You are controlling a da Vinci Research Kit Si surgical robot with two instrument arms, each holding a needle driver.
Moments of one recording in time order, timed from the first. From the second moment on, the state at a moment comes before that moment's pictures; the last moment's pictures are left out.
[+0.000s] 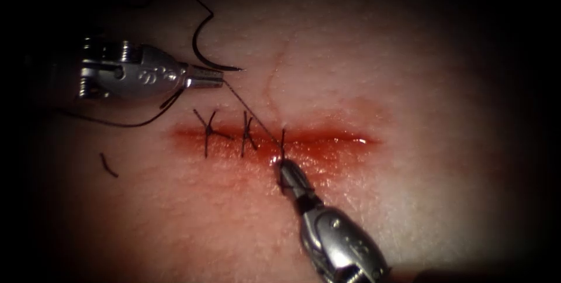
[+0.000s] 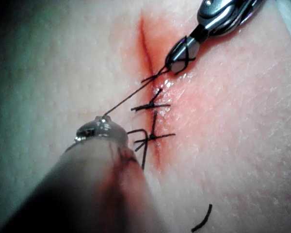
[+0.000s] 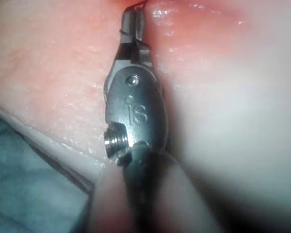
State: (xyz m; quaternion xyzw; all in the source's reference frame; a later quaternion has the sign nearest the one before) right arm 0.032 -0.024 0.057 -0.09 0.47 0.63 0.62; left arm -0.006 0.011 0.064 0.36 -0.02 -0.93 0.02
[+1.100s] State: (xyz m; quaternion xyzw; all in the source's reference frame) right arm 0.034 -0.027 0.053 -0.06 0.44 0.67 0.59; left arm -0.013 0.022 0.068 0.46 -0.12 -0.88 0.02
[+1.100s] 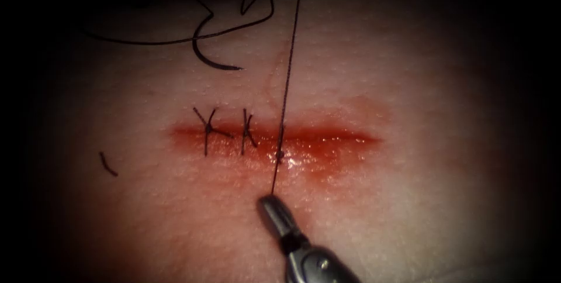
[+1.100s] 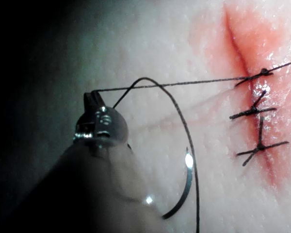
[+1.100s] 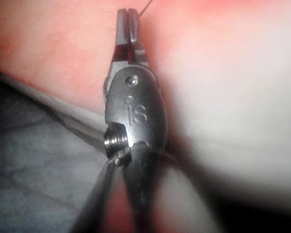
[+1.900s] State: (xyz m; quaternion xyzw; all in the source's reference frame) right arm 0.034 -0.029 0.053 -0.06 0.43 0.66 0.61; left arm -0.011 0.028 0.080 0.46 -0.20 -0.87 0.01
